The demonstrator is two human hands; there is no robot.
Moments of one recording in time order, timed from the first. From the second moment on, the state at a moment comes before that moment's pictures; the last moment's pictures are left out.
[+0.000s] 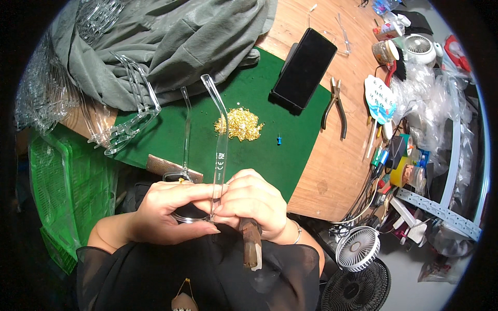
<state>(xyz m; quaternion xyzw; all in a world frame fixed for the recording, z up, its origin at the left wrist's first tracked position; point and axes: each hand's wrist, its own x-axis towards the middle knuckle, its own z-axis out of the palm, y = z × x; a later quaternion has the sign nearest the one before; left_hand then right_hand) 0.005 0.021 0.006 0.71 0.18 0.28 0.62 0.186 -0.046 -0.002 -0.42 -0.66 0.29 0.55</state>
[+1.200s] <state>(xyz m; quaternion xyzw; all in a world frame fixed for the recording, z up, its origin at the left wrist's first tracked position) -0.003 0.027 0.004 0.76 0.13 0.28 0.56 0.201 -0.053 0.026 -0.51 -0.80 0.27 0.17</state>
